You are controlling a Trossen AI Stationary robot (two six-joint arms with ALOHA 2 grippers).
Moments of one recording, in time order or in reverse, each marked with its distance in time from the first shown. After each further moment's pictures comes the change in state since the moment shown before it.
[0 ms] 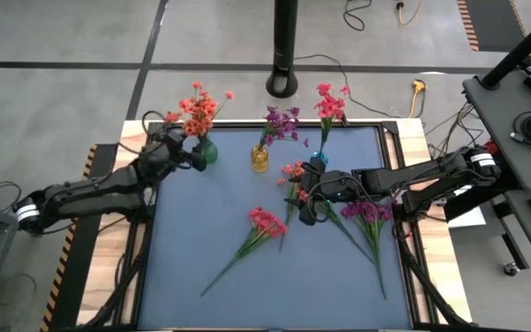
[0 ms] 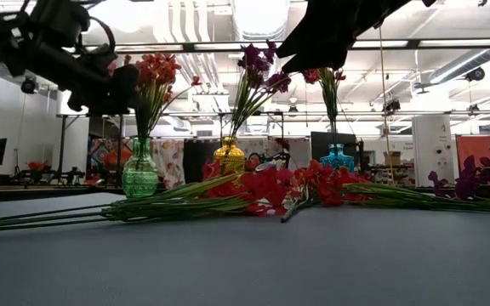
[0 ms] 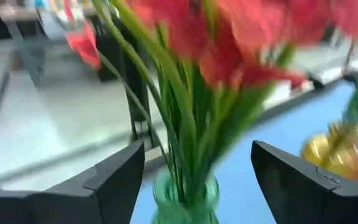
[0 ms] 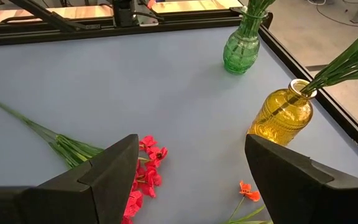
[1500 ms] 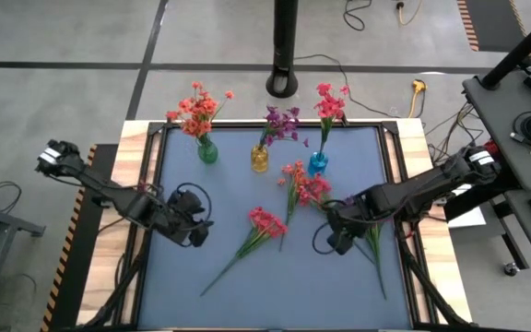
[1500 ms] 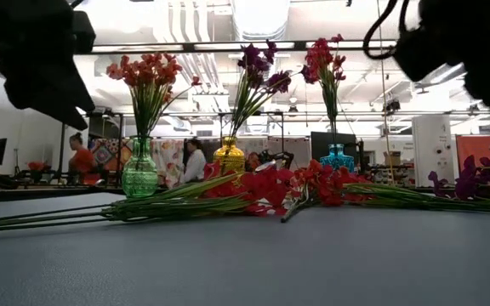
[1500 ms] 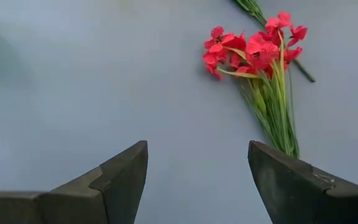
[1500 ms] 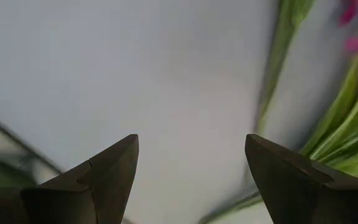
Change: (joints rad) left arm -0.986 0.325 0.319 -0.782 -0.044 -0.953; right arm 0.212 0.000 0.020 -0.853 -0.522 1.082
